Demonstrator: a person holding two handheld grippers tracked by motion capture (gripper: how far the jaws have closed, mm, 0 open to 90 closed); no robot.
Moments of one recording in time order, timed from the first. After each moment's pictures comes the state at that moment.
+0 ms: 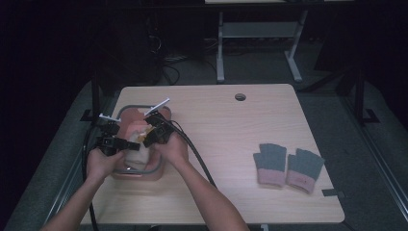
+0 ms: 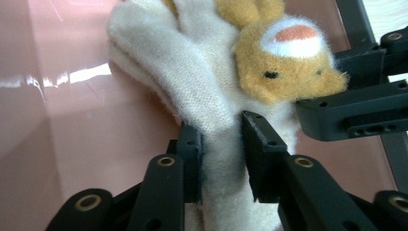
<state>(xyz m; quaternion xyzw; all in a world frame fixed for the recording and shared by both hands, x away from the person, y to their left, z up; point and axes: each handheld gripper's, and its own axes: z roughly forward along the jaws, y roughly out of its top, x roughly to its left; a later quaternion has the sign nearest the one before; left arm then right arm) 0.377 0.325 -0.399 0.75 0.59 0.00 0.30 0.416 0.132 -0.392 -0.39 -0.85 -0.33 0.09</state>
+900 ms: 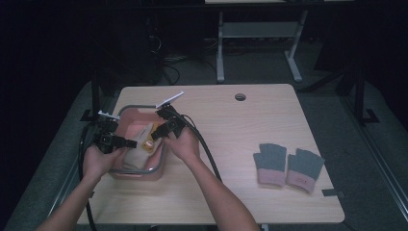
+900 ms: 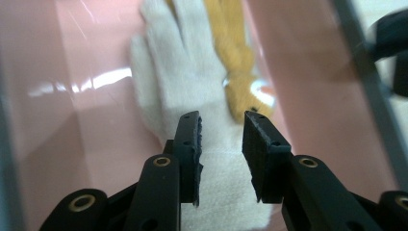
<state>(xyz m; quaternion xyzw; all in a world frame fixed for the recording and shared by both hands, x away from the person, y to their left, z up) 0.378 0.322 -0.389 0.77 0.58 0.02 0.27 0.415 0.094 -0.367 -0.41 -0.84 -0.36 0.08</state>
